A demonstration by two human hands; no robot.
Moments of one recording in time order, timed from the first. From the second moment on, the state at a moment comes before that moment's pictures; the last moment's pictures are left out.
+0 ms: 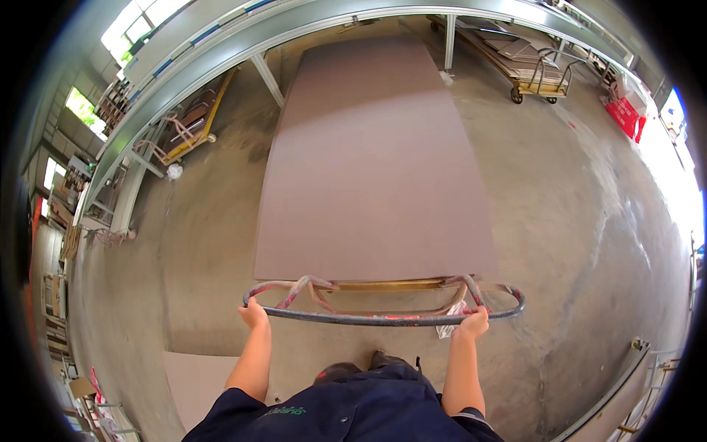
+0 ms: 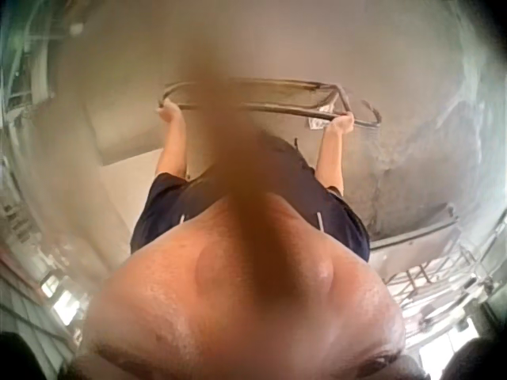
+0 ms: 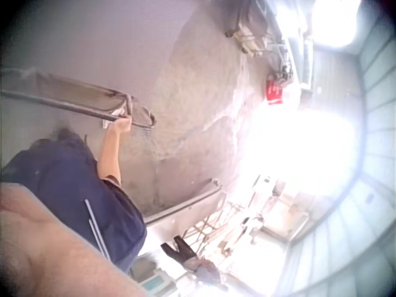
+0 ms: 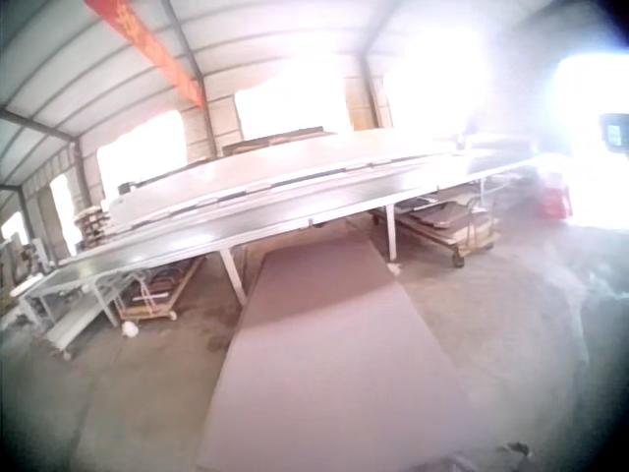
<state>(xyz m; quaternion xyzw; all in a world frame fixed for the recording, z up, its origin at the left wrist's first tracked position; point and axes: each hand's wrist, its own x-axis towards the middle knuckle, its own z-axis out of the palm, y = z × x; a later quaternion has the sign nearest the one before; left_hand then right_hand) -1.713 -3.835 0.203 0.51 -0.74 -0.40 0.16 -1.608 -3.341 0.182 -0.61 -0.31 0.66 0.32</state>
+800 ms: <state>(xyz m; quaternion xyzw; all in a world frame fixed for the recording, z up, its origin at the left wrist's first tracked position) -2.004 -3.618 0.224 0.53 -0.74 -0.39 0.11 -1.949 -3.117 0.183 -0.60 -0.36 0.64 0.31</state>
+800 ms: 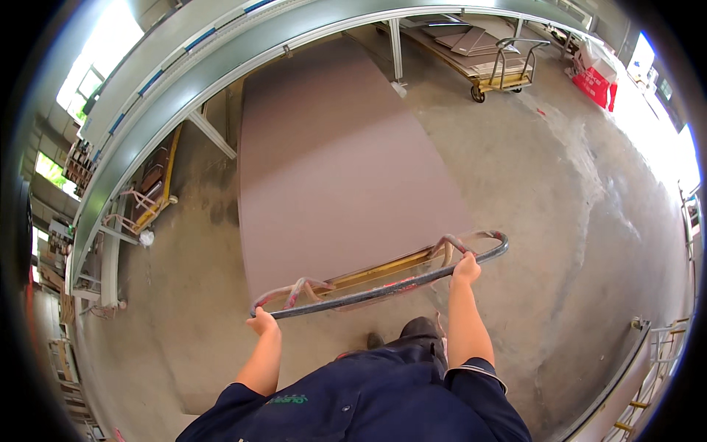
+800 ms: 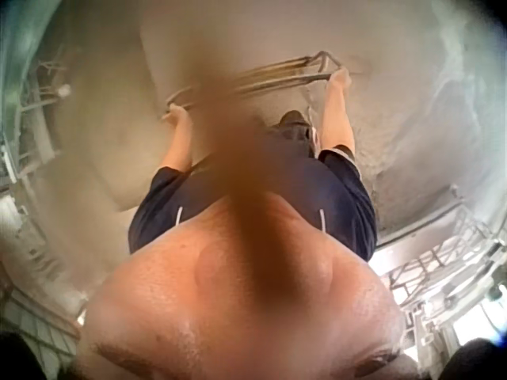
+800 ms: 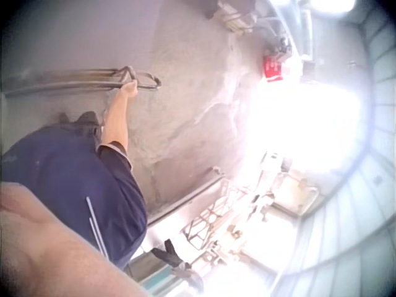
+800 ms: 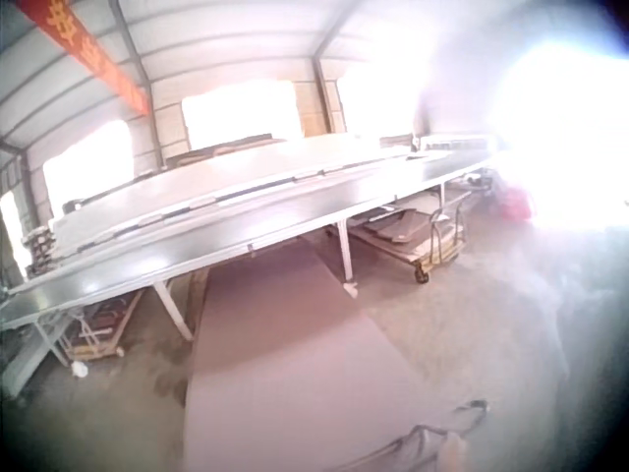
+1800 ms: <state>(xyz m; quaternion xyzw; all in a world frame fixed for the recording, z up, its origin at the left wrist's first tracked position) -2.405 -3.406 0.206 0.60 -0.71 -0.33 0.19 -2.388 -2.897 0.154 -0.55 -0.43 0.67 0.26</state>
